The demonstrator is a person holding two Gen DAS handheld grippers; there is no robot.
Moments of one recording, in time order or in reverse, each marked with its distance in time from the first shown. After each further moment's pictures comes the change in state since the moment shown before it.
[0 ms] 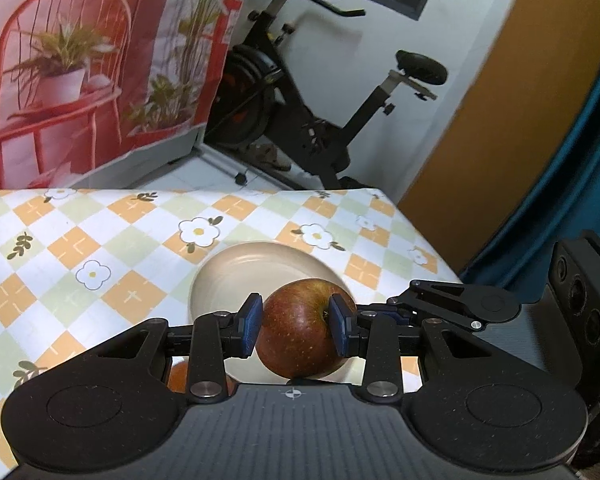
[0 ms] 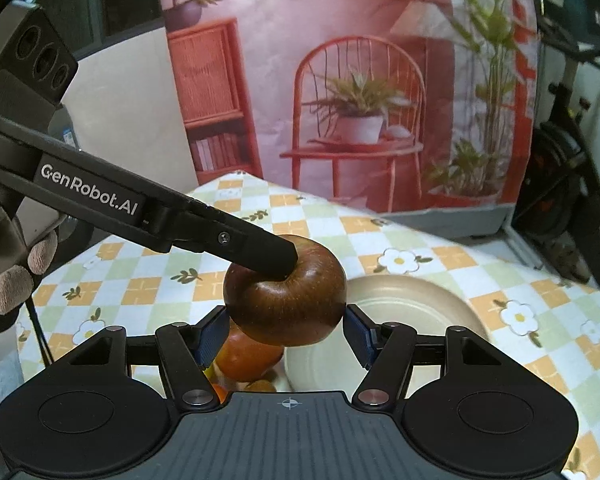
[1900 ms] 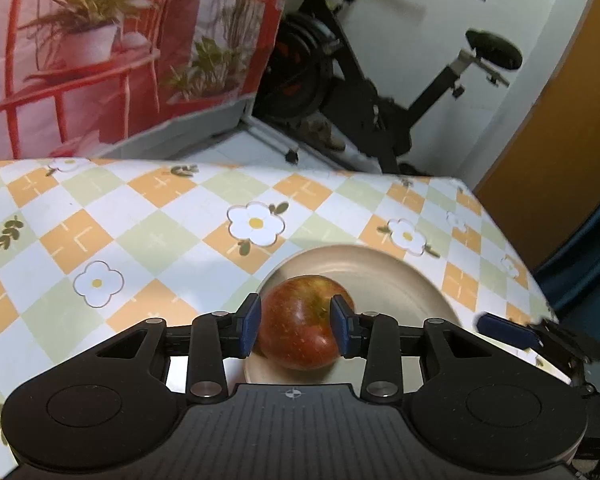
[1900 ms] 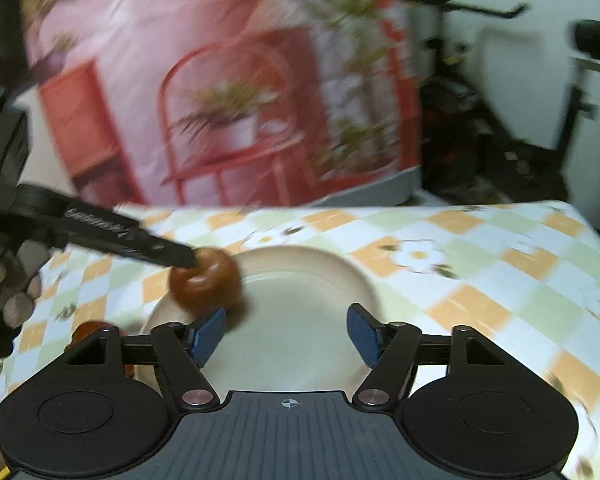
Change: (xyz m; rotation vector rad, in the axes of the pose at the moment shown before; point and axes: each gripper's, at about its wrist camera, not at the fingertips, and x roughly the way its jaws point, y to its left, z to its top) left arm 0.086 0.050 0.010 -0.061 0.055 0.125; right arm 0.006 -0.085 -0.070 0.299 -0.129 -0.255
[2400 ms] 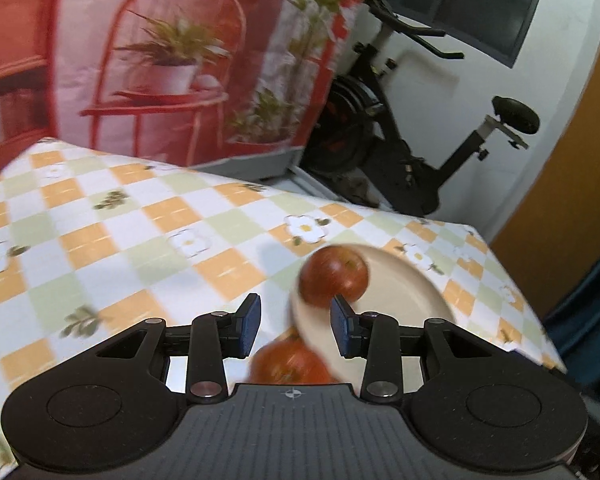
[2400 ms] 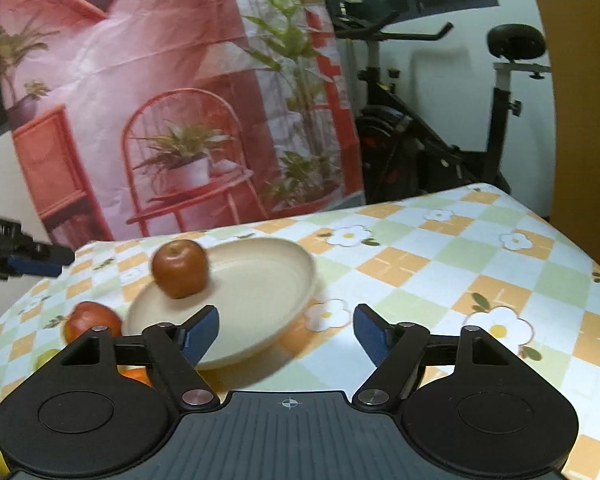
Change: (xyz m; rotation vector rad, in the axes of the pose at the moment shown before) left arm -0.098 -0.002 -0.070 -0.109 -0.176 0.131; right arm -0.061 -0.011 -0.062 0.071 -0.123 -0.093
